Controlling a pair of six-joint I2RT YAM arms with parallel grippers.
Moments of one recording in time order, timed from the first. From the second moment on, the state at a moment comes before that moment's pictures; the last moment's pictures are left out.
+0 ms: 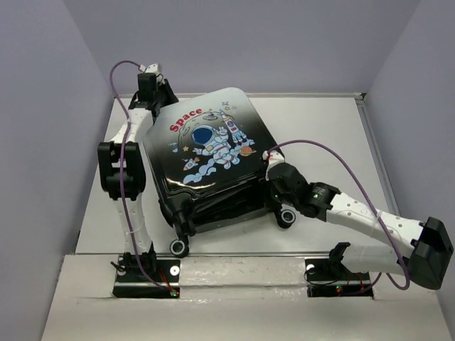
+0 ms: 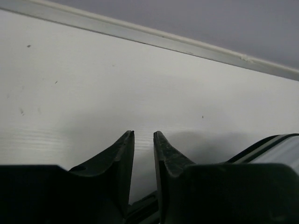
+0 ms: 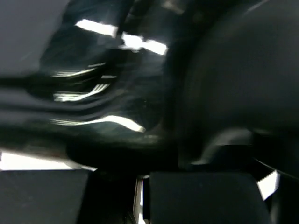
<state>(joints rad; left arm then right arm) -0.05 2.12 1.81 -0.20 0.21 -0.35 0.92 1.16 0.85 -0.42 0.19 0.48</state>
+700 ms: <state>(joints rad) 0.04 1.01 0.64 -0.22 -0.14 -0.54 0.39 2.05 1.87 -0.44 -0.13 0.35</state>
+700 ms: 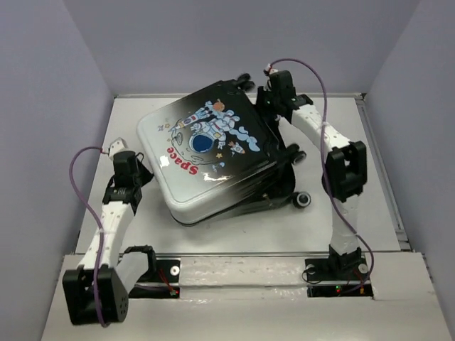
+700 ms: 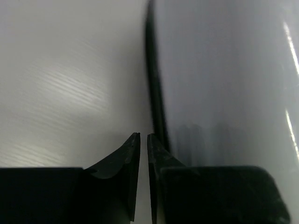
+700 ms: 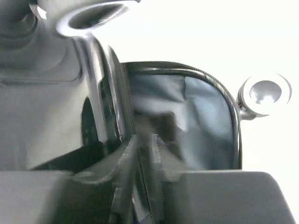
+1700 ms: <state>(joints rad) -0.21 1.01 0.97 -0.22 0.00 -0.67 0.49 0.91 0.80 -0.33 -0.02 0.39</state>
